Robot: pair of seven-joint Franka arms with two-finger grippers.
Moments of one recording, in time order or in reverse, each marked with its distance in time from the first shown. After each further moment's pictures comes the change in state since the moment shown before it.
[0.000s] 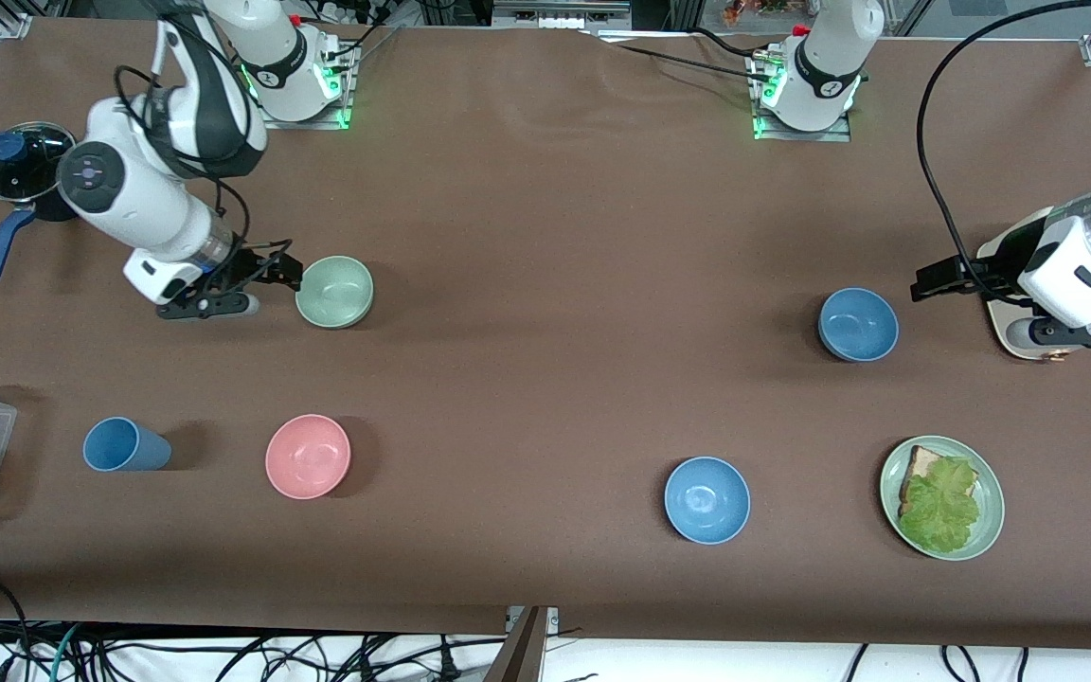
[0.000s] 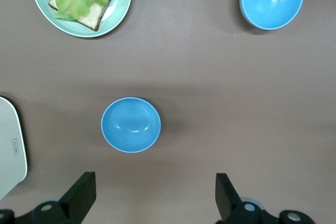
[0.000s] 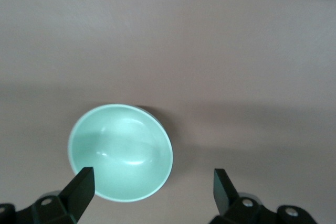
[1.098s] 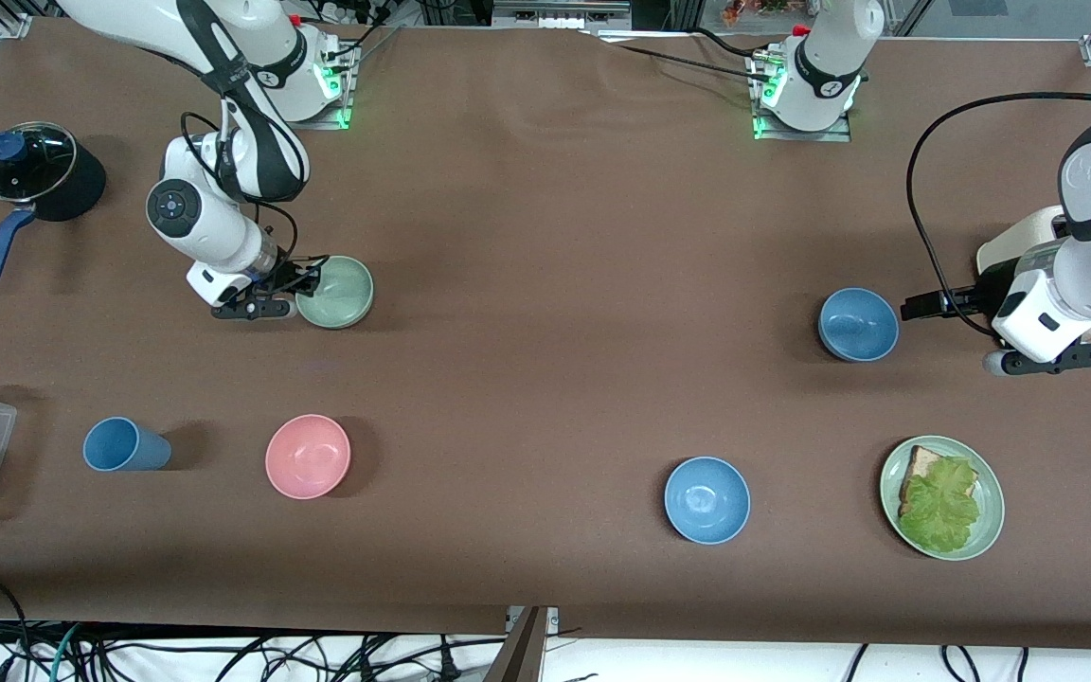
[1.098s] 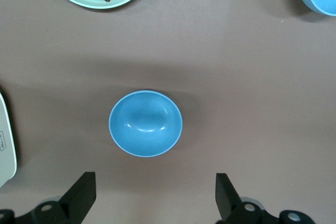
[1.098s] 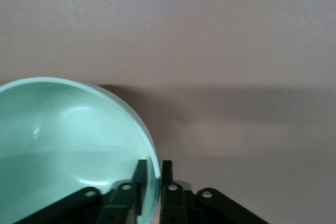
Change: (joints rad) left arm 0.039 0.036 0.018 -0.157 0.001 0.117 0.011; right arm 0.000 0.151 0.013 -0.115 0.001 0.233 0.049
